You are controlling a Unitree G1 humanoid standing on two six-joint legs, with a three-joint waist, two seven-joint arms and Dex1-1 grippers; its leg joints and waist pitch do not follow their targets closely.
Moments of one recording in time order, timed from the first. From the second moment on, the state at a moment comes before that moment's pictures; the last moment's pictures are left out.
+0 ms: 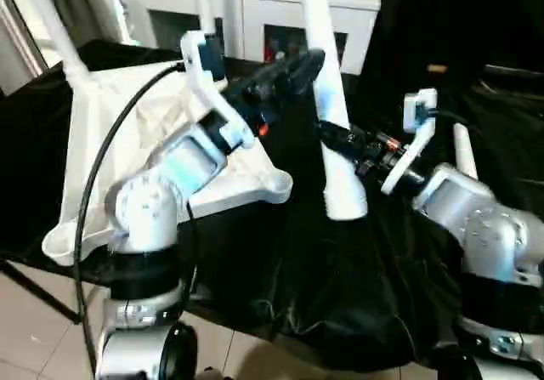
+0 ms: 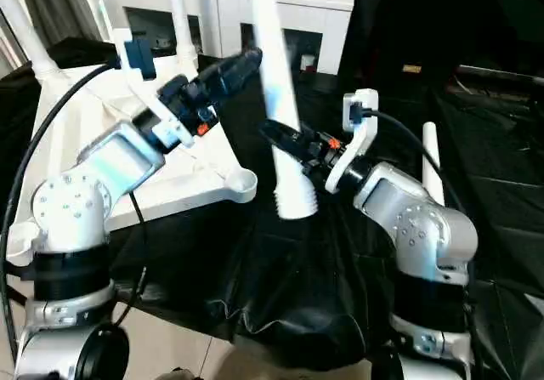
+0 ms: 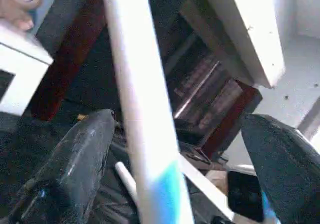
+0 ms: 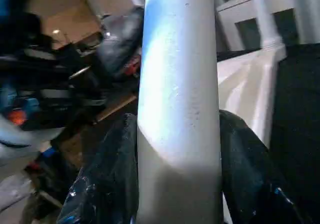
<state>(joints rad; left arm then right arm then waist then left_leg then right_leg) -0.68 0.00 0.22 -0.09 -0.81 0.81 -0.30 -0.50 -0.16 -0.26 -0.15 0.64 0.94 0.63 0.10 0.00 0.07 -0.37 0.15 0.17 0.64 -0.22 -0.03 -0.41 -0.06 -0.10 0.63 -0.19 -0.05</state>
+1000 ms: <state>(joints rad) -0.67 0.10 0.15 -0.06 -0.83 1.00 -0.28 -0.44 -0.29 -0.01 -0.23 0.53 0.79 0.69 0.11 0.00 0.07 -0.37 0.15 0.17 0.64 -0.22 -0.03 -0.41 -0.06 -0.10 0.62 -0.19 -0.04</state>
